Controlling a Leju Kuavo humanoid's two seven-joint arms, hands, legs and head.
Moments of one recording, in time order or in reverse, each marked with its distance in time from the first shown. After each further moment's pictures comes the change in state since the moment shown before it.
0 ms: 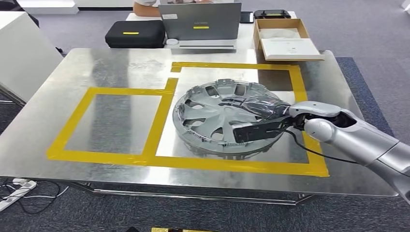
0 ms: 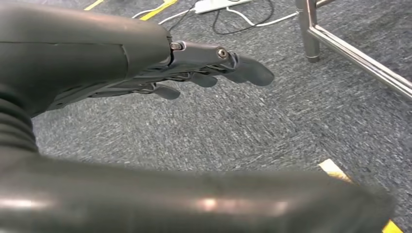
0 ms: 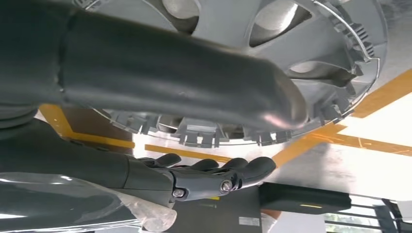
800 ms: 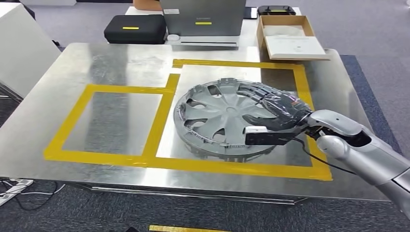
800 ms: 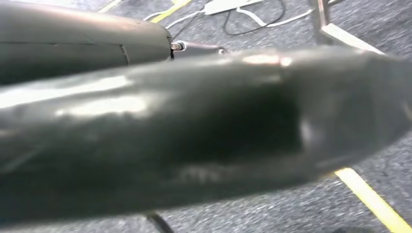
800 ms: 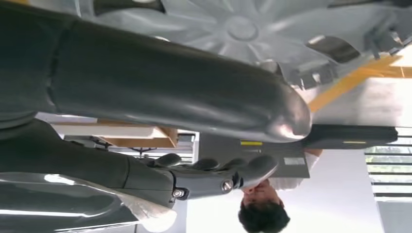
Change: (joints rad) left arm 0.009 -0.017 -0.001 0.000 0.001 0.046 0.020; right arm 0.219 -0.060 -0.241 -0.158 0.258 -0.233 0.038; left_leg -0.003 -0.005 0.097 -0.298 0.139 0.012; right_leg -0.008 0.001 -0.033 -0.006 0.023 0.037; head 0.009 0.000
